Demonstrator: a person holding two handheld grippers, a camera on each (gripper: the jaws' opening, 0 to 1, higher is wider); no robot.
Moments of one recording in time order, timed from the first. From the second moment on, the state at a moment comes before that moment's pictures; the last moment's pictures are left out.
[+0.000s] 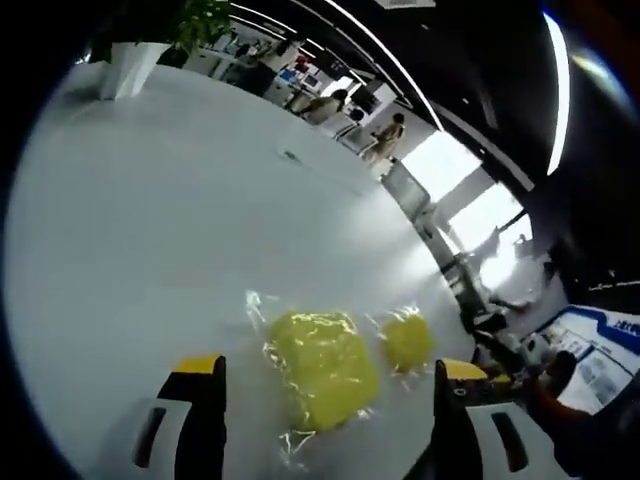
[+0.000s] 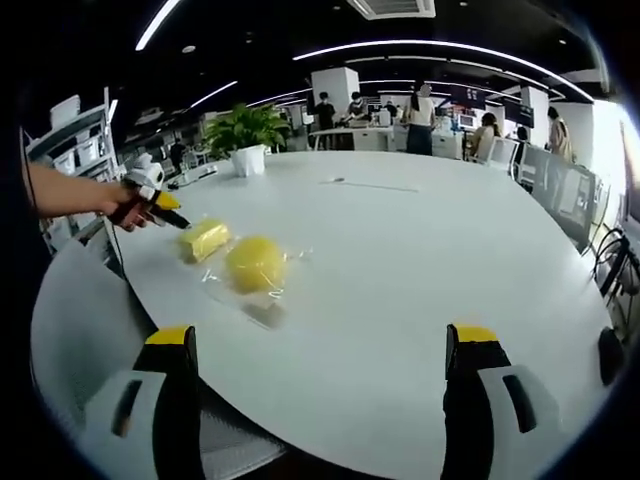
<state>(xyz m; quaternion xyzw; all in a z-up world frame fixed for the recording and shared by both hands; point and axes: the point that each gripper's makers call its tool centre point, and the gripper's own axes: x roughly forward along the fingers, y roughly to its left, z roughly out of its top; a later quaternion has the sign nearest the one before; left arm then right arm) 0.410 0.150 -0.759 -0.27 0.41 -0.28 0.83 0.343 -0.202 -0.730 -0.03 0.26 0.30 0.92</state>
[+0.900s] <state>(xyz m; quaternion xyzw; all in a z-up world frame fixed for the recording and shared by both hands) 0.410 0.136 -0.795 -0.26 0.46 -0.25 0.81 0.340 -0.208 -0.736 0.00 0.26 0.29 0.92</state>
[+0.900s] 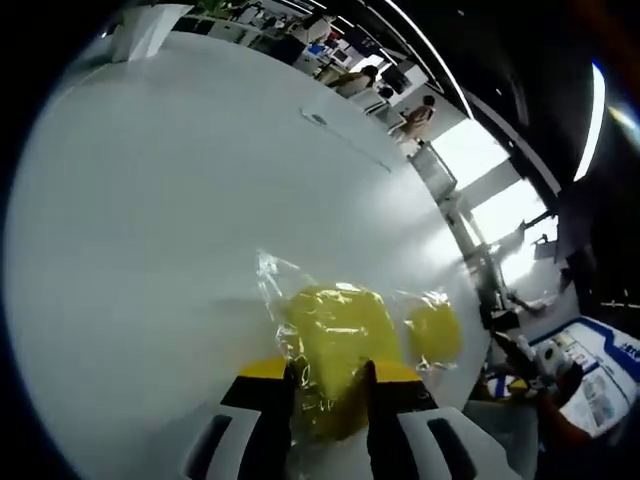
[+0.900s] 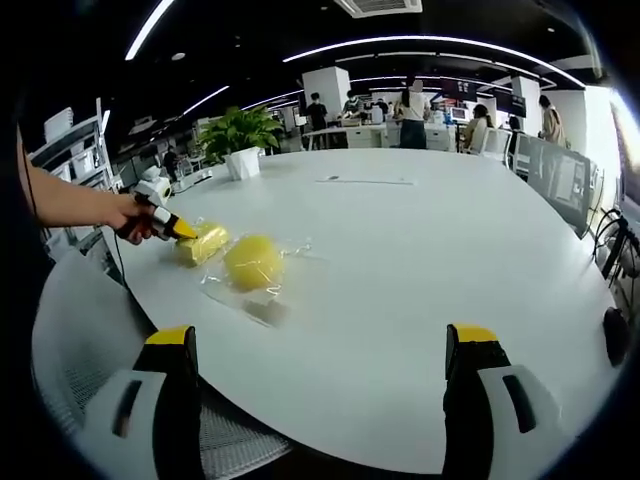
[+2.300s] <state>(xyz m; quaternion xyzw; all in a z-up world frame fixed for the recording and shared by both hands) 0.411 0.145 -0.797 -0.34 0.45 -0.22 0.79 0.337 -0.211 -0.734 0.00 0.26 0.28 0.92</state>
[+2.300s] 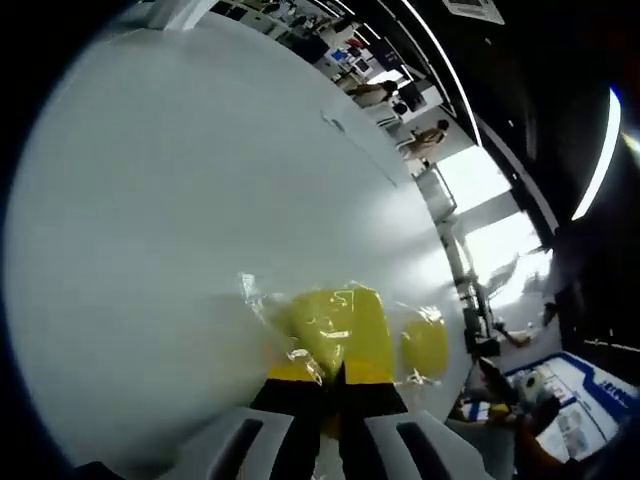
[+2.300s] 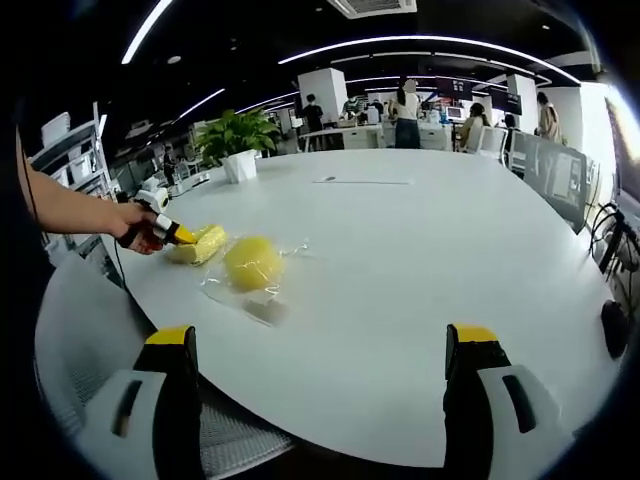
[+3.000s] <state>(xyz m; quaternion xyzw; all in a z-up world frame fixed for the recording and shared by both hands) 0.419 0.140 -0.747 -0.24 0.31 -0.29 0.87 0.345 -0.205 -0.712 0.01 0.22 0.28 0.93</state>
